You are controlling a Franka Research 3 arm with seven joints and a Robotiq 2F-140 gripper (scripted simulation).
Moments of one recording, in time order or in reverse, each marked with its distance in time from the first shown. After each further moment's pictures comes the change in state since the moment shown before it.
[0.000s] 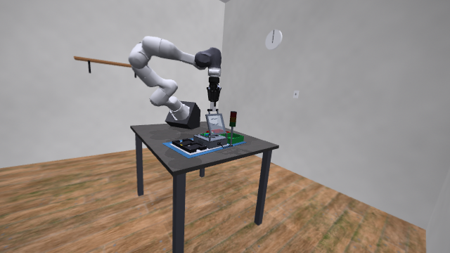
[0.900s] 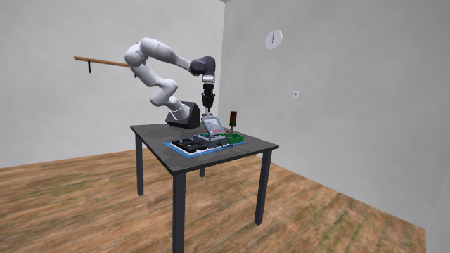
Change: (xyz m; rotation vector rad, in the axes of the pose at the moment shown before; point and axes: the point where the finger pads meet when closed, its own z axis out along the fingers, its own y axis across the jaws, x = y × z) arm 0.000 0.060 0.044 -0.012 0.003 -0.002
